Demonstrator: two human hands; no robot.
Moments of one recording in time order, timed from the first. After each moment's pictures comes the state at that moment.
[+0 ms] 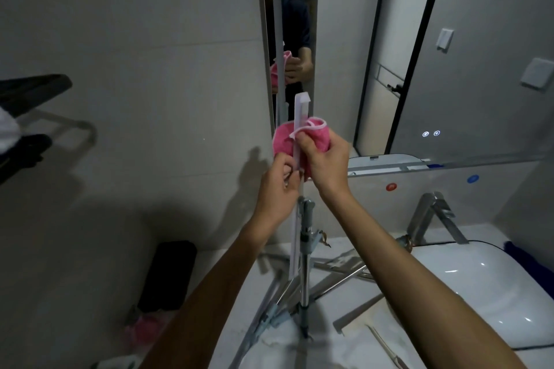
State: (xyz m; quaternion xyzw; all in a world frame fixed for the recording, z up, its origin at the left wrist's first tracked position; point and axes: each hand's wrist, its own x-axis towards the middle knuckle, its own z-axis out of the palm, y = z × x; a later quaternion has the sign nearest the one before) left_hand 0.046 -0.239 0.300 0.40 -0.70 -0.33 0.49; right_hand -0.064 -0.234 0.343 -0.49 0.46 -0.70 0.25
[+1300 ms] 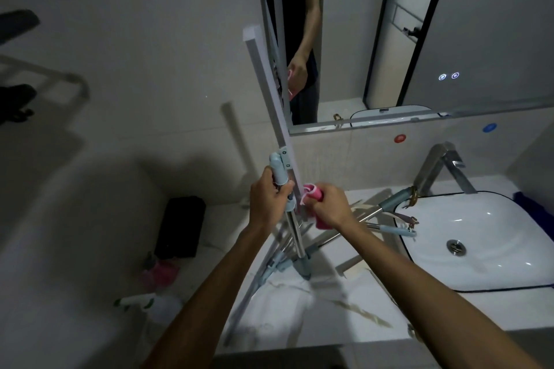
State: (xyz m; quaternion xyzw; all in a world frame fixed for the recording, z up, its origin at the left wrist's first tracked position) left_hand 0.069 -0.201 0.184 0.57 -0.64 -0.30 0.41; right_hand -0.087 -0.186 0.153 -0.58 0.68 -0.31 0.33
